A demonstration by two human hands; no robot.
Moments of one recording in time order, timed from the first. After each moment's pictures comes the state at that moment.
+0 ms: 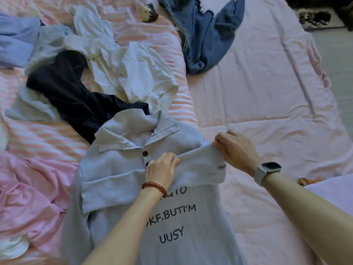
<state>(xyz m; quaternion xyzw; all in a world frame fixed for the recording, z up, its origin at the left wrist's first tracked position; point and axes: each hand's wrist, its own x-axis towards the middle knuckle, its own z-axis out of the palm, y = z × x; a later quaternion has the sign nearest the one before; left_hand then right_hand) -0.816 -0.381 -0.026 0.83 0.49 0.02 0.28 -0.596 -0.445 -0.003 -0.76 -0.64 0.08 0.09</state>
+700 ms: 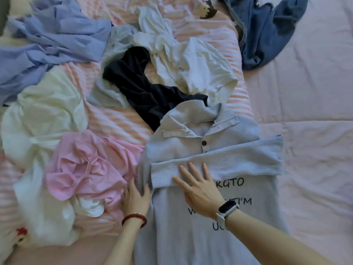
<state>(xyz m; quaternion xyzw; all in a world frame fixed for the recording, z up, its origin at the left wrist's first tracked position) -1.042 -0.394 -0.047 0.53 0.79 0.02 0.29 -0.848 -0.447 -0.051 -0.61 -0.78 0.12 -0.01</state>
